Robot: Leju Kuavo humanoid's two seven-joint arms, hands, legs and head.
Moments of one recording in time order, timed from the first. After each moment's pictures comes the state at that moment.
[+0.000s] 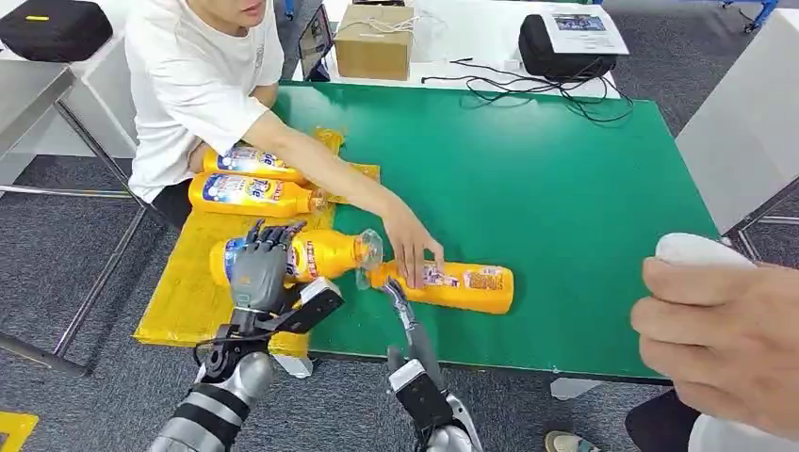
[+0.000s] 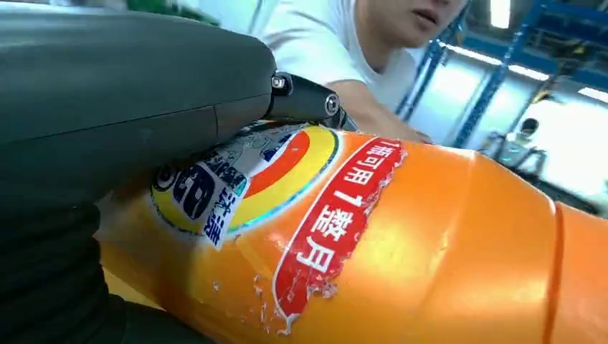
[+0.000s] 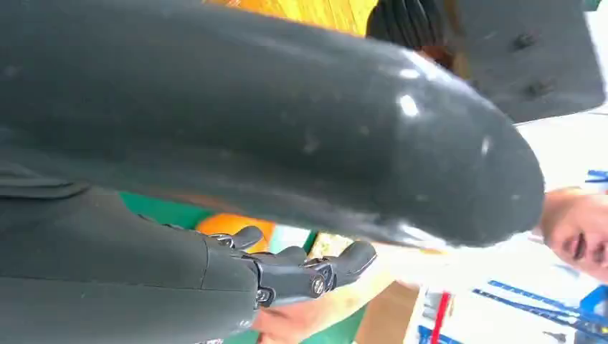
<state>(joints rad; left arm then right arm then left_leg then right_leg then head) -0.27 -0.07 -0.32 -1.03 -1.00 0.62 -0.19 -0.11 0.18 0.66 -1.03 0.18 -0.34 -0.70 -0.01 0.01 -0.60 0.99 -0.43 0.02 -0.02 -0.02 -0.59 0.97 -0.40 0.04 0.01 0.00</state>
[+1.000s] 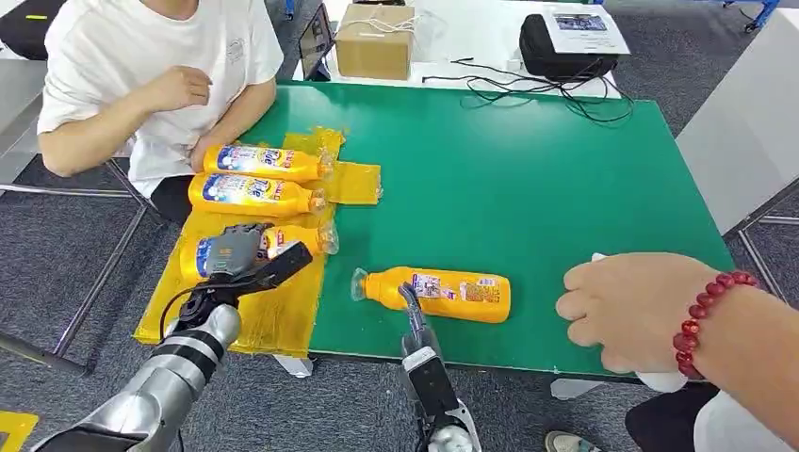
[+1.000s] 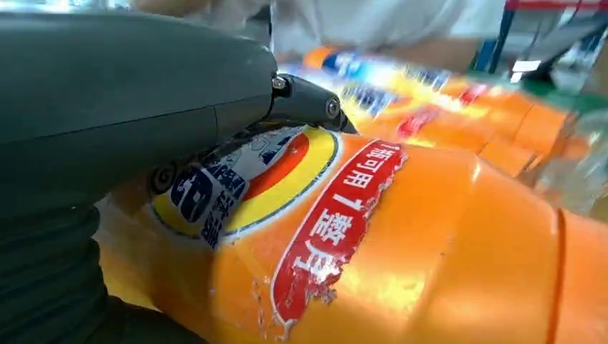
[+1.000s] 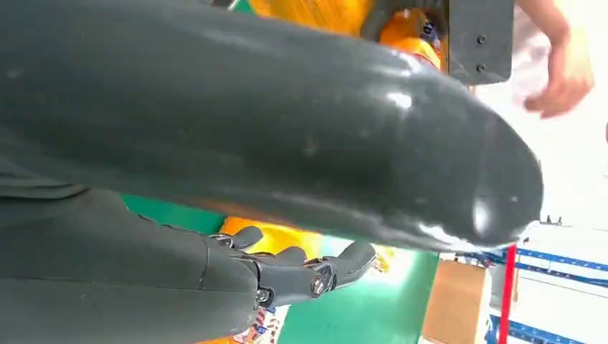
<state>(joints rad) -0.54 0.00 -0.18 -0.58 -1.00 0.37 -0.12 -0.10 0.24 0.53 -0.93 0.15 -0.30 -0.70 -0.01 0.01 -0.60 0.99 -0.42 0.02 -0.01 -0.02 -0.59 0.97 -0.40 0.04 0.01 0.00</state>
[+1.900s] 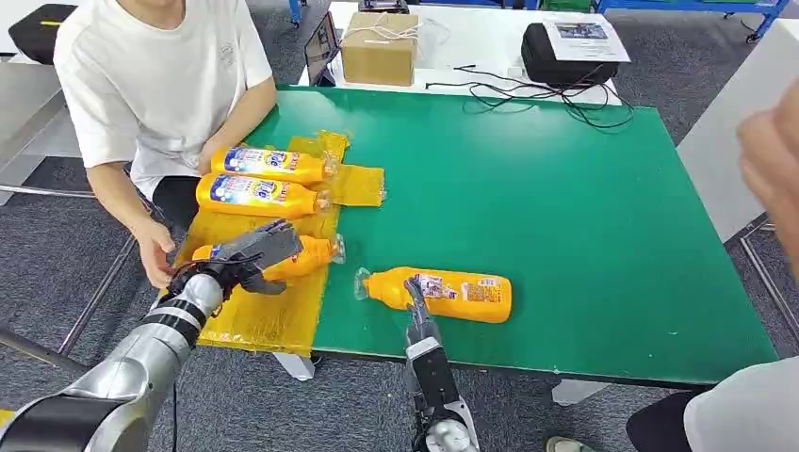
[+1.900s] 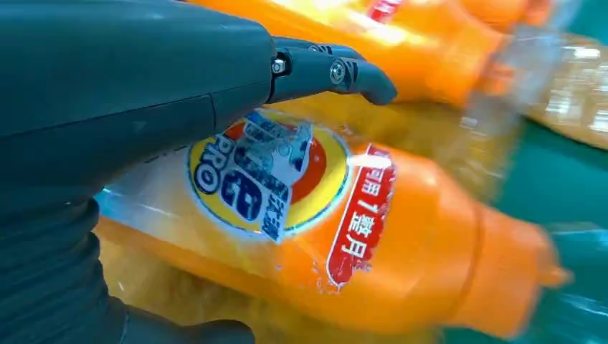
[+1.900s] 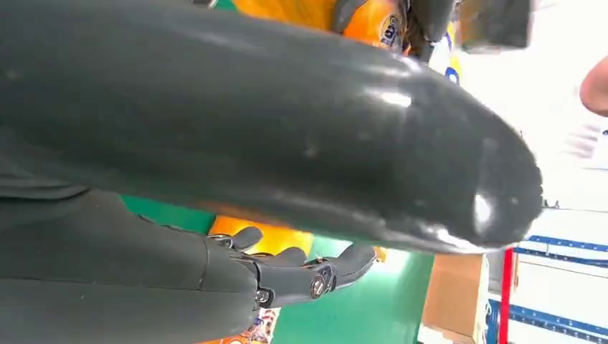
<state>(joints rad) -0.66 0.02 -0.14 -0.44 -0.80 -0.18 -0.29 -0.12 0.27 0.49 -0.90 0.15 -0.31 -0.70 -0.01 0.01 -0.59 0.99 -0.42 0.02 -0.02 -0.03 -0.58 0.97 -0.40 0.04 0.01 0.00</state>
